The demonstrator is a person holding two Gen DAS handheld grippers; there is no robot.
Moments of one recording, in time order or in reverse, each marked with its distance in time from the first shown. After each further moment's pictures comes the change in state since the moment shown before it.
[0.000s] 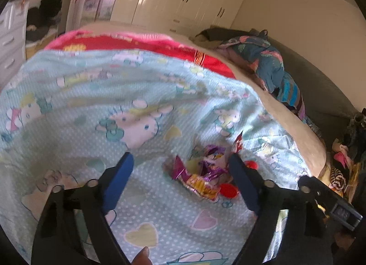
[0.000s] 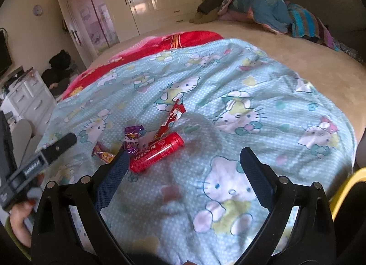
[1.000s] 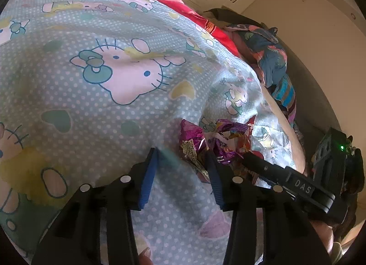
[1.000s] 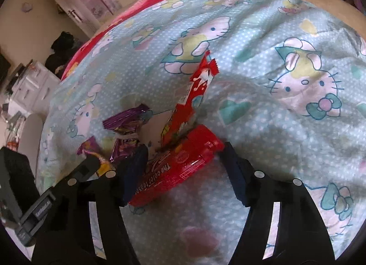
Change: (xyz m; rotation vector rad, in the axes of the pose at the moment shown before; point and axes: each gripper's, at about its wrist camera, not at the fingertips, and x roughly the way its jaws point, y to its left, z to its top) left arm 0.071 0.030 -0.027 -0.205 0.166 -0.134; right arm 0.116 0.011 0.002 0.078 0.290 0.148
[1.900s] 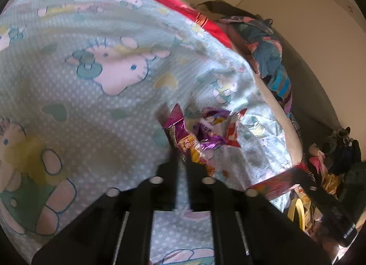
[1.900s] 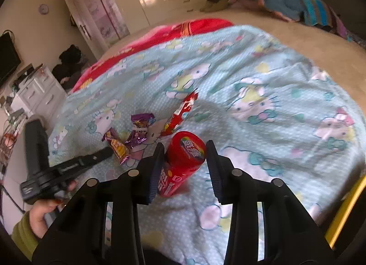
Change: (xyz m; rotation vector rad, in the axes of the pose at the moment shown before) left arm -0.011 -0.014 -0.008 0.023 0.063 -0.013; right arm -0.115 -0.010 -0.041 -0.076 -0.233 -0.050
